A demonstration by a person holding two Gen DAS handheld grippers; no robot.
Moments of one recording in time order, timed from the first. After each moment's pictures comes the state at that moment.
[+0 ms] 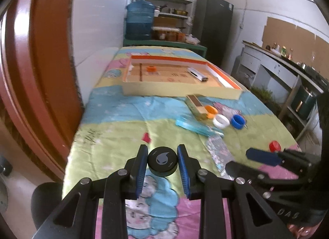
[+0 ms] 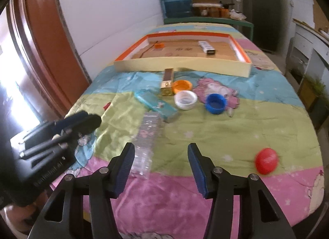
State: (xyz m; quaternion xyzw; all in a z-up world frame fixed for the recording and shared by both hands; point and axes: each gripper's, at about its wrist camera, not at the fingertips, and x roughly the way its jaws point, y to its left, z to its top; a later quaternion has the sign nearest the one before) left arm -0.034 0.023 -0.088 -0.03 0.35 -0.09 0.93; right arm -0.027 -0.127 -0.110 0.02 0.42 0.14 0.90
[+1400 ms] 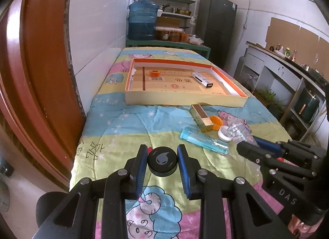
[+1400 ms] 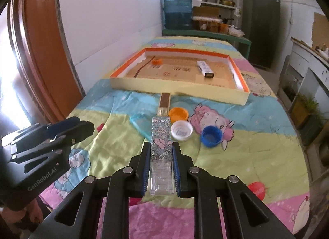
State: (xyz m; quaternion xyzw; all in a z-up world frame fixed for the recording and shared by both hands) left arm -0.013 0.019 -0.076 -0.02 0.35 -0.08 0.93; right arm -0.005 -0.124 -0.086 -0.02 0.38 0.11 0.92
